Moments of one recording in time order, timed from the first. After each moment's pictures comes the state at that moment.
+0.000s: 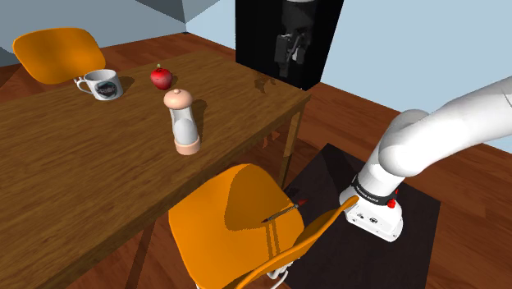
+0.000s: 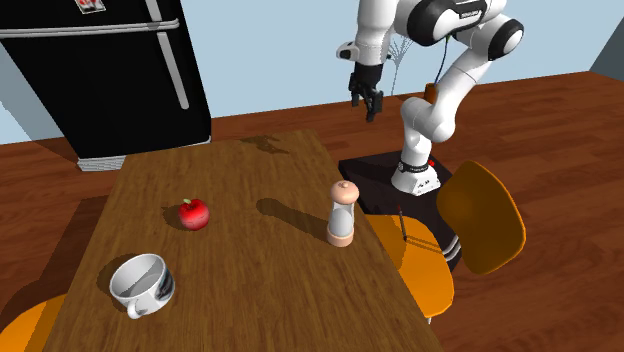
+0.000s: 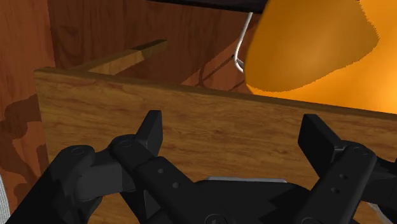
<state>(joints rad) 0.04 -0.60 0.23 -2.16 0.05 1.52 0.13</state>
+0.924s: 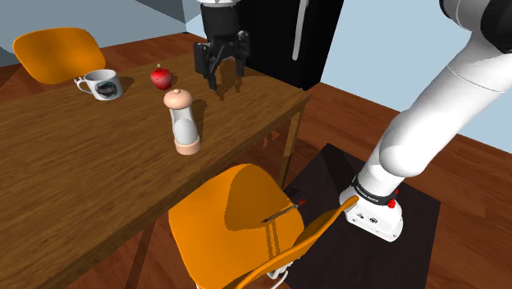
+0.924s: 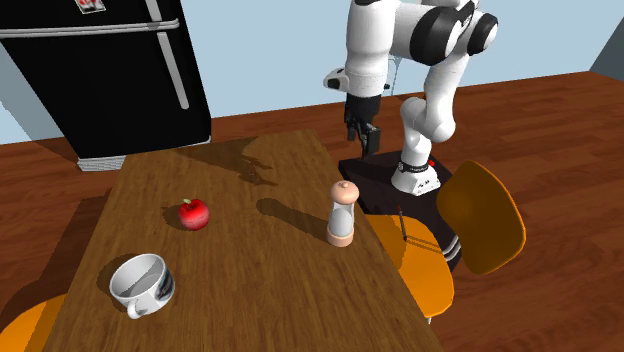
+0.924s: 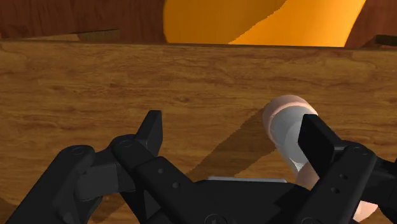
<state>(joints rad) 0.06 -0.15 0.48 -1.77 0.06 1.57 0.52</state>
